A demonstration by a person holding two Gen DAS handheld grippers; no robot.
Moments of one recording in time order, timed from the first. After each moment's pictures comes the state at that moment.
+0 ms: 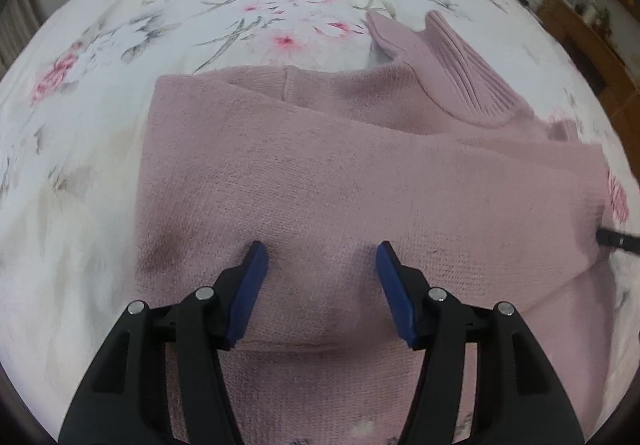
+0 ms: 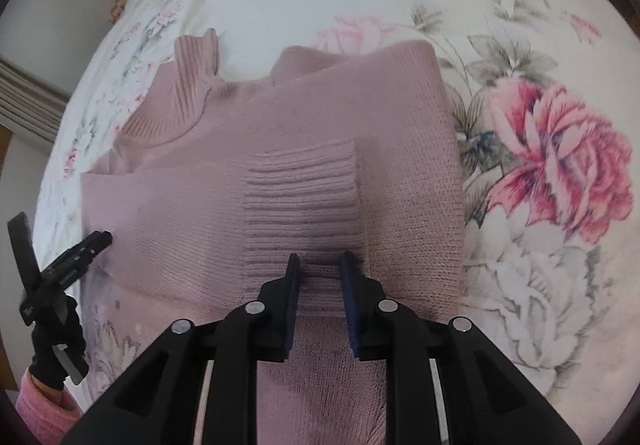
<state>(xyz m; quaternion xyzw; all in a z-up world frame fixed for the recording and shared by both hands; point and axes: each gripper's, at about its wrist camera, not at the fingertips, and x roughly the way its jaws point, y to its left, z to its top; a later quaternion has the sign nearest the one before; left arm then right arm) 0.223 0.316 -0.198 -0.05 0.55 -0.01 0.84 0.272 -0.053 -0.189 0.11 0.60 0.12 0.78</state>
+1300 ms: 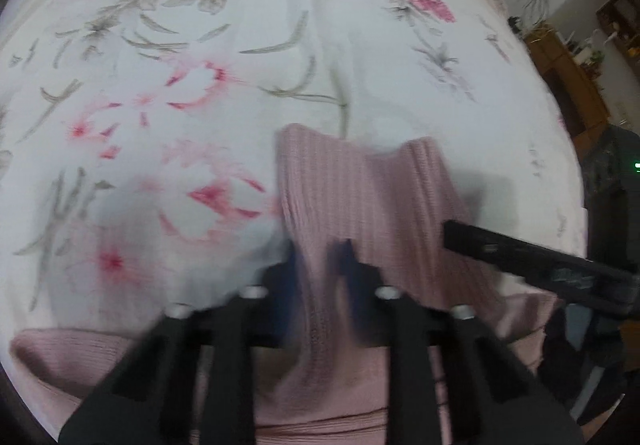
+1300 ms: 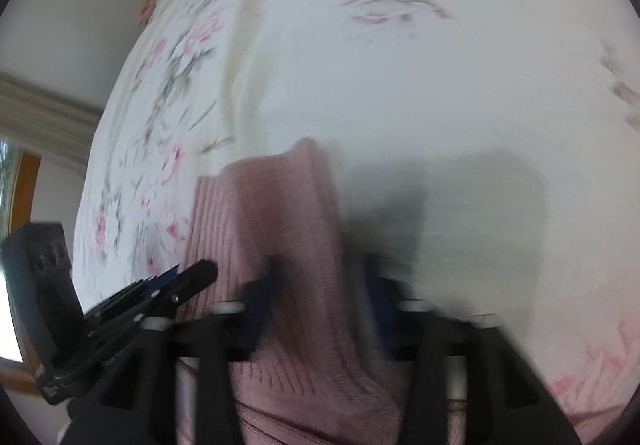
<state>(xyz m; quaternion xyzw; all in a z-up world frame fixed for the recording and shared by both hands) 0.422 0.273 -0.205 -0.16 0.56 -0.08 0.81 0.490 0.090 -0.210 0.14 0.61 0.22 0.75</state>
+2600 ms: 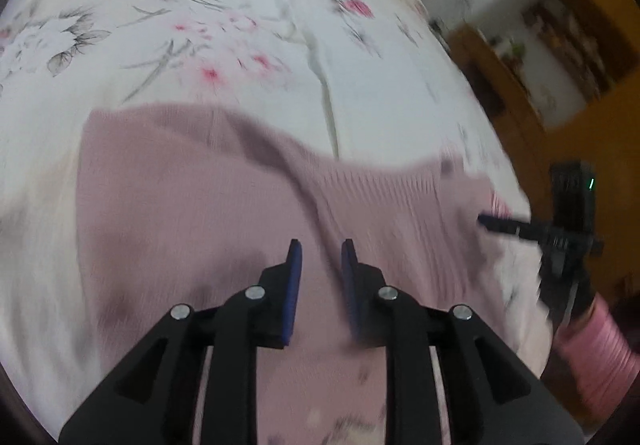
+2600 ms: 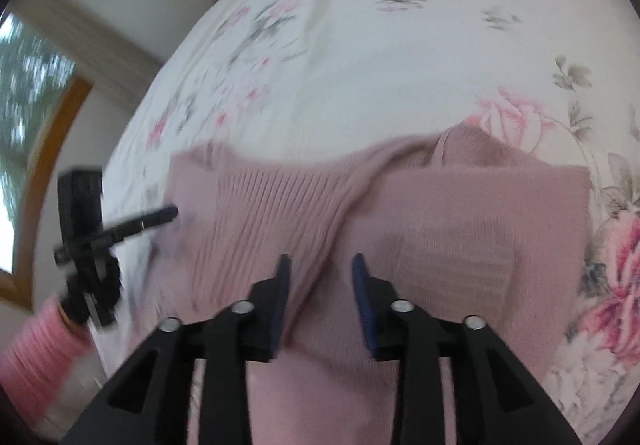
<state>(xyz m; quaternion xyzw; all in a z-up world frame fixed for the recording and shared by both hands) 0.248 0.349 -0.178 -0.22 0.51 -0.20 0.81 0.321 0.003 -0.154 0.12 0.57 0.29 0.76</state>
